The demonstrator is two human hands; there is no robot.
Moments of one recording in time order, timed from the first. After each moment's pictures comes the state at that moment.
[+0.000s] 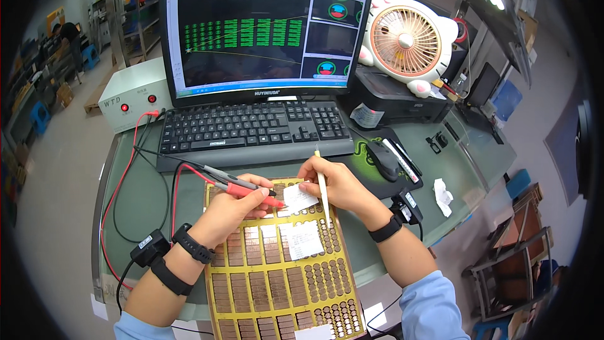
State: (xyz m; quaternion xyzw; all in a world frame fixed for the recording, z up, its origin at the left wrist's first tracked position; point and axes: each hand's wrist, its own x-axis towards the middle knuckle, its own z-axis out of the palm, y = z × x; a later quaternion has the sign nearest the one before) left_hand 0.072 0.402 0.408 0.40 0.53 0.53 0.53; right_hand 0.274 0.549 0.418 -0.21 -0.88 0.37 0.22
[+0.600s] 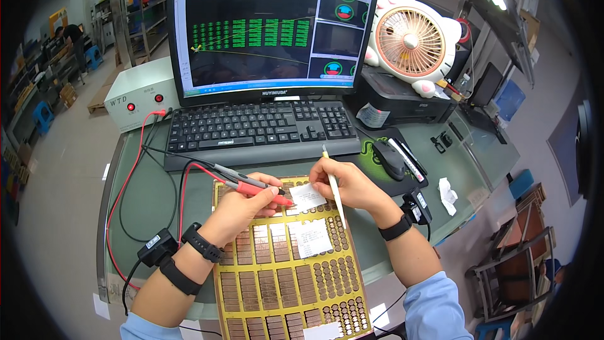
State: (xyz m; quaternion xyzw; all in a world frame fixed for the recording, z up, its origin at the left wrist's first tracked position) left_hand 0.070 0.401 0.409 0.40 0.53 0.53 0.53; right_hand 0.276 0.548 0.428 -0.17 -0.89 0.38 0.20
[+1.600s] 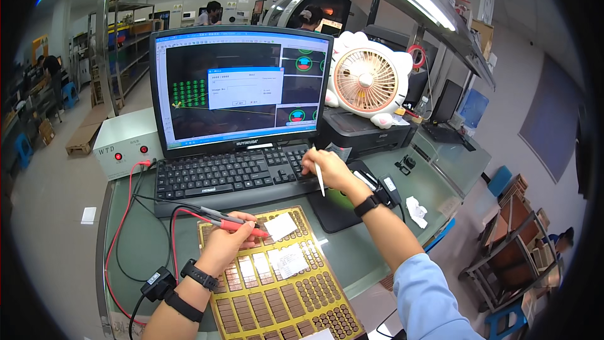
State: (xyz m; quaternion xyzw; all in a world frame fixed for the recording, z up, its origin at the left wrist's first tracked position) left_hand 0.069 0.404 0.407 0.37 0.54 0.55 0.52; right_hand 0.279 0.660 0.441 -0.23 -0.93 0.10 0.27
